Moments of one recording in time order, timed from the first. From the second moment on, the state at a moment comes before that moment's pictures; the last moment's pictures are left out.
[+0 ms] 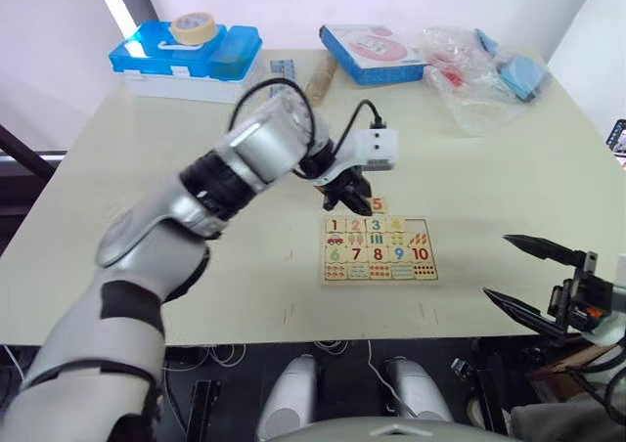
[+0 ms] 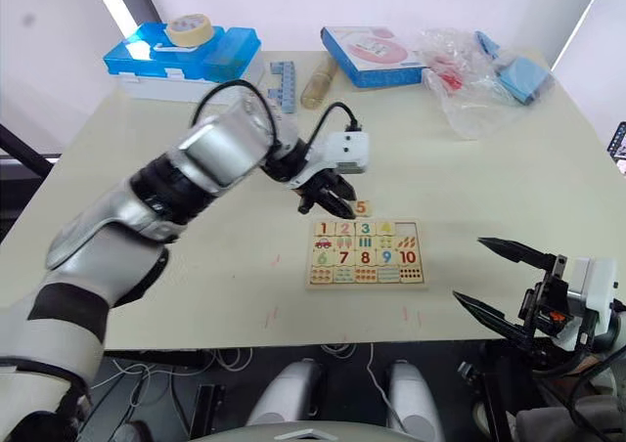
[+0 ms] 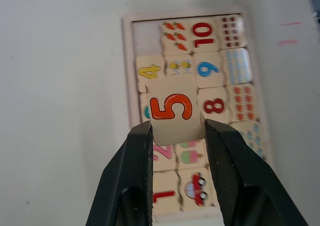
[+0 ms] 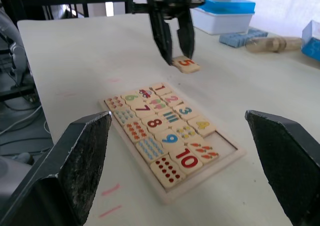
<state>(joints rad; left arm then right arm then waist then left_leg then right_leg) -1.35 0.45 -0.81 0.35 -0.13 0.78 -1.35 0.36 -0.64 -0.48 -0.42 0.69 0.04 1.17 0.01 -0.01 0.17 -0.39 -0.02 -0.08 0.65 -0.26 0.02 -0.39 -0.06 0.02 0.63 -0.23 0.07</state>
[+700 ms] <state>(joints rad) -1.46 -0.01 -0.77 1.02 0.18 0.51 -1.32 0.48 -0.59 -0.51 -0.50 0.68 -0.01 1.10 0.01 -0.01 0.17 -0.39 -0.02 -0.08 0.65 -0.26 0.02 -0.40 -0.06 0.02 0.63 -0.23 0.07</state>
